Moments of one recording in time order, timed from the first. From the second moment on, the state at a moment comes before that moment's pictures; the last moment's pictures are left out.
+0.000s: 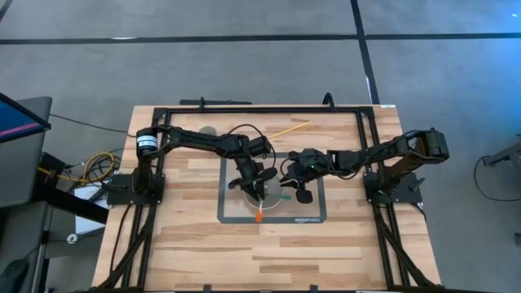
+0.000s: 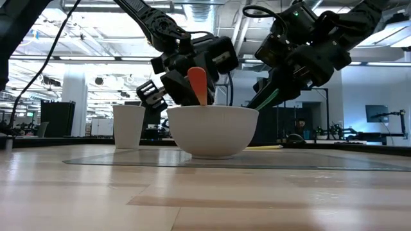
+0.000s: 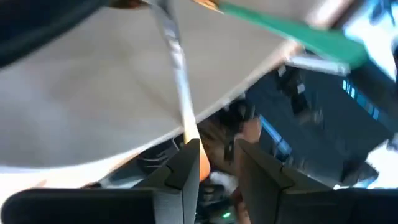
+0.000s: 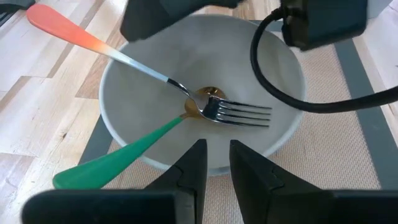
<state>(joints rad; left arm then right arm) 0.16 1.98 1.30 -0.44 0.97 -1.28 -0.06 1.49 0.61 0.25 -0.19 -0.09</state>
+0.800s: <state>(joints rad) -0.04 1.14 1.21 -0.40 0.27 -0.35 -0.06 1.36 0.67 0.26 -0.18 -0.08</state>
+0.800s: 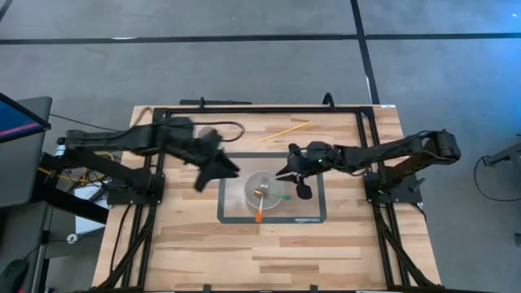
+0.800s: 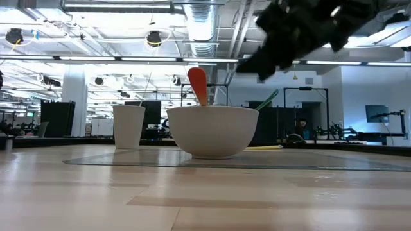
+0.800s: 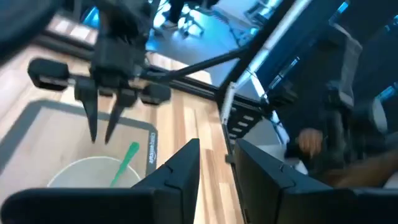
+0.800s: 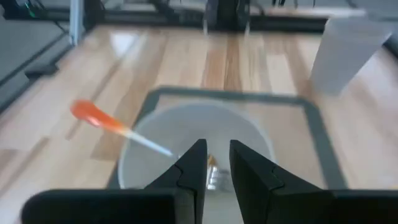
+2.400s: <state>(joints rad) 0.37 1.31 0.83 -0.62 -0.29 -0.23 -0.25 1.07 0.68 -0.07 0.00 -0.14</state>
